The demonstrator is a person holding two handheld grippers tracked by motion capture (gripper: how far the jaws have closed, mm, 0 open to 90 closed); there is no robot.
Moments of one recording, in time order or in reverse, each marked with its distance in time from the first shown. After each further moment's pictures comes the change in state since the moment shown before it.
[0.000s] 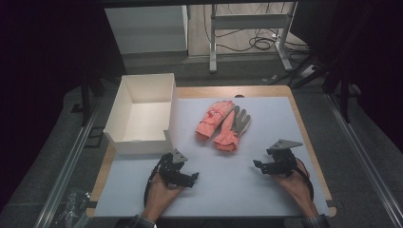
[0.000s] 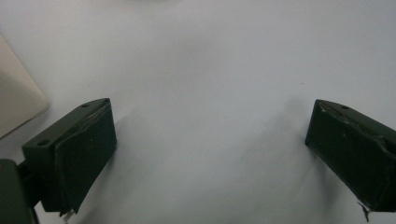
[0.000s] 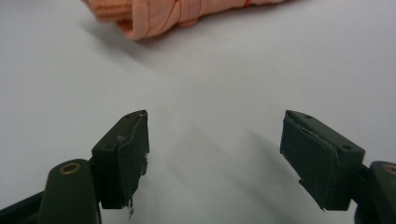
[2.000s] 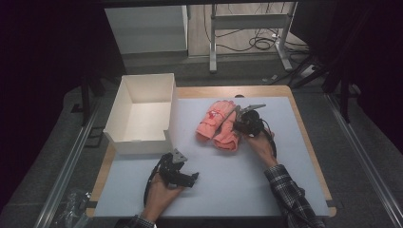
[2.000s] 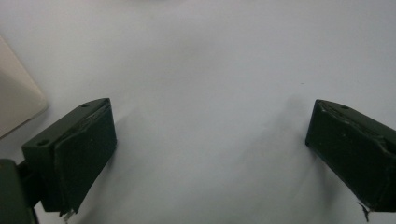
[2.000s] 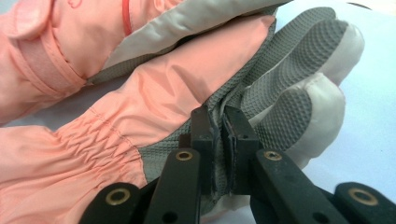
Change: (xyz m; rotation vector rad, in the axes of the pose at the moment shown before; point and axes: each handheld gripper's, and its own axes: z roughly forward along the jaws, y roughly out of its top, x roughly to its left) left arm 0.000 0.000 0.000 0.000 -0.002 -0.002; right arm -0.018 0.111 0.105 0.031 -0.038 0.057
